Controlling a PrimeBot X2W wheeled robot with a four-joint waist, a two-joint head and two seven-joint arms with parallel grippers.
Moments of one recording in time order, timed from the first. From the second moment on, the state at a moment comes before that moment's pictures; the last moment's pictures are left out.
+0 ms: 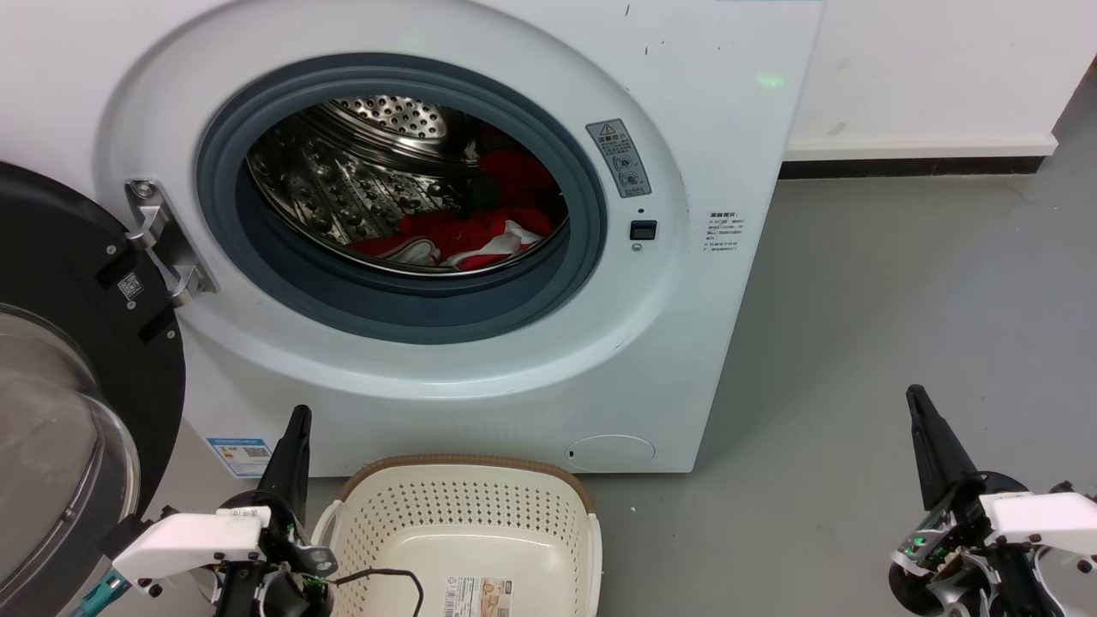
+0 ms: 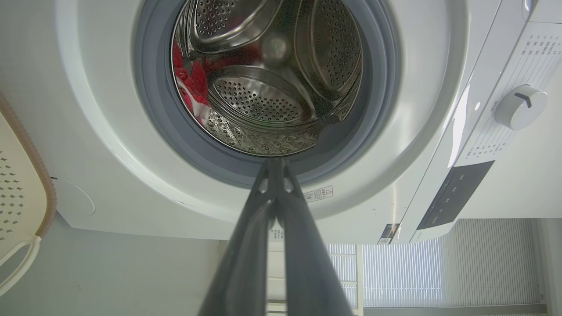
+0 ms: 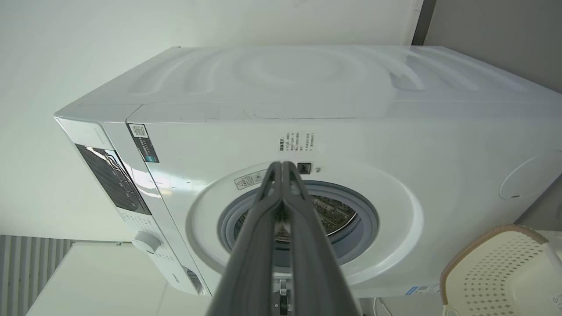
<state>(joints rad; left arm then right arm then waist) -0.10 0.05 0.11 0.24 -1.61 -0.13 0.11 -0.10 -0.05 -0.11 0.24 1.61 0.13 0.11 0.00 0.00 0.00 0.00</state>
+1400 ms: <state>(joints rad) -0.08 0.05 0.08 0.27 -1.60 -0.13 0.08 -0.07 -0.05 -0.10 0.25 1.59 0.13 0.08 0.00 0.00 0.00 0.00</state>
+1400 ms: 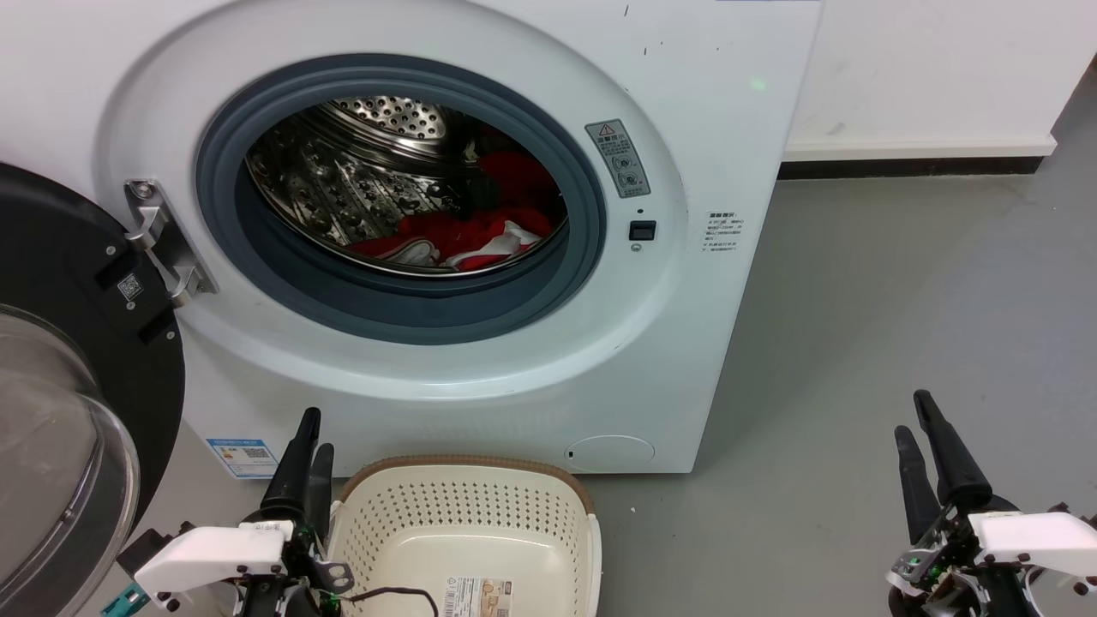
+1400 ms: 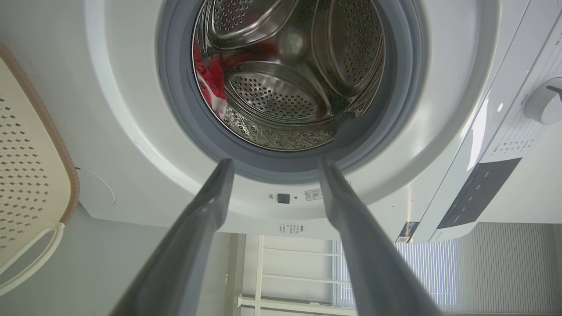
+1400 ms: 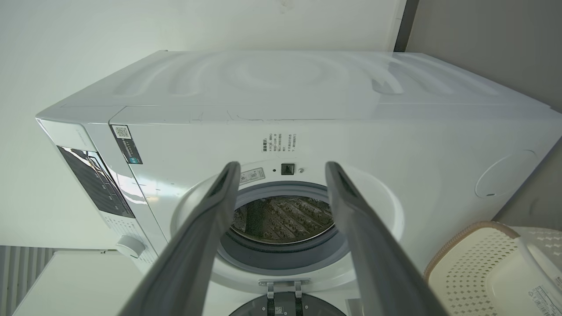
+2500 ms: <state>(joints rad) -0.11 0.05 -0.02 0.20 -0.96 -0.06 -0.06 -0.01 -0.05 -0.07 0.13 0.88 0.13 -0.04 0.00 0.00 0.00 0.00</state>
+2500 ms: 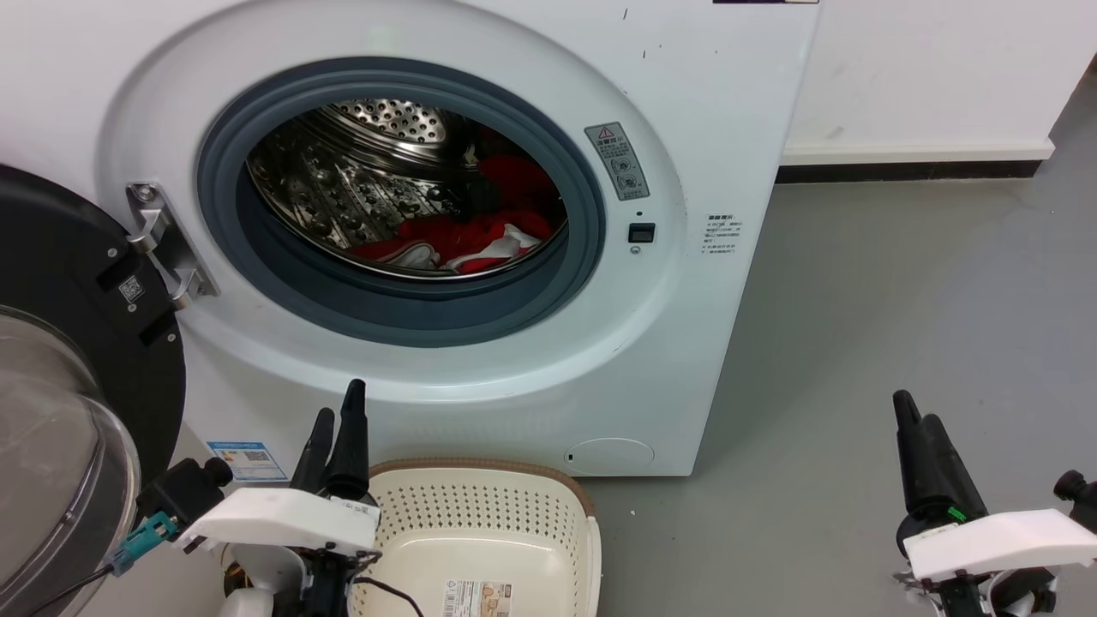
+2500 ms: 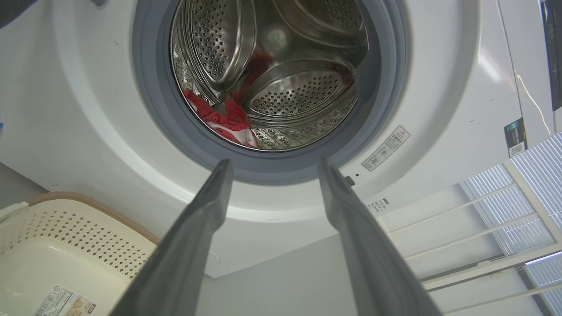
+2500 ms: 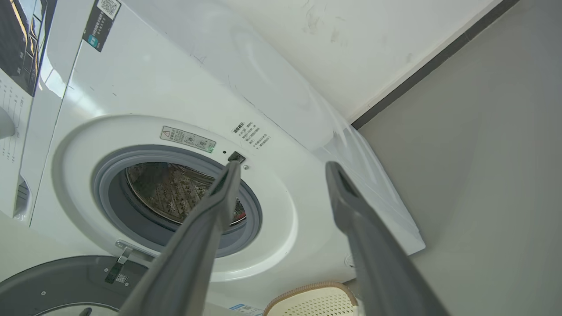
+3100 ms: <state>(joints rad) -0.13 0.07 -0.06 0.20 -0.66 -0.04 -0.12 0.03 -0.05 -0.05 0.05 0.54 0.13 -0.06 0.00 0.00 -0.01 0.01</state>
